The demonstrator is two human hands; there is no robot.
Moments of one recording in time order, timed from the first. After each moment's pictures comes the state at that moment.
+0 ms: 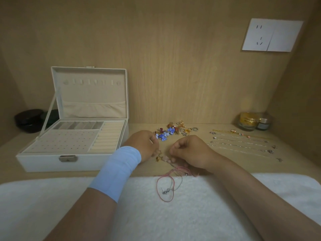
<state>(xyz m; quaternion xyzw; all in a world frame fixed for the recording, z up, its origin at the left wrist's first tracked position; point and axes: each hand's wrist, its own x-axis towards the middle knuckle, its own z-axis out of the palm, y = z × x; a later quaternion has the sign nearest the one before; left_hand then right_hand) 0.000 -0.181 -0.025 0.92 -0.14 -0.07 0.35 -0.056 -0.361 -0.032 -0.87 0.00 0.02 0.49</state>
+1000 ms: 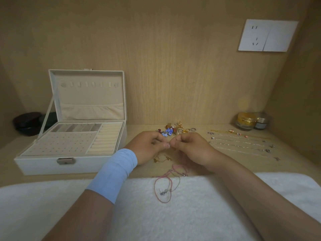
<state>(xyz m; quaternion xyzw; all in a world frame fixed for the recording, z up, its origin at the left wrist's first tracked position) 0.000 -0.186 -0.029 0.87 -0.25 -0.06 0.43 -0.055 -0.367 -0.030 -0.84 -0.01 -0.03 0.53</state>
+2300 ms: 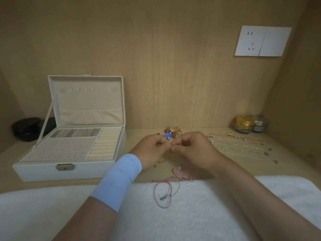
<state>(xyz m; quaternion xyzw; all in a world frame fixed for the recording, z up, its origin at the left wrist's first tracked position) -0.009 -0.201 -0.021 0.87 -0.26 -0.04 0.43 -0.055 -0.374 -0.024 -0.87 -0.06 -0.10 0.48</state>
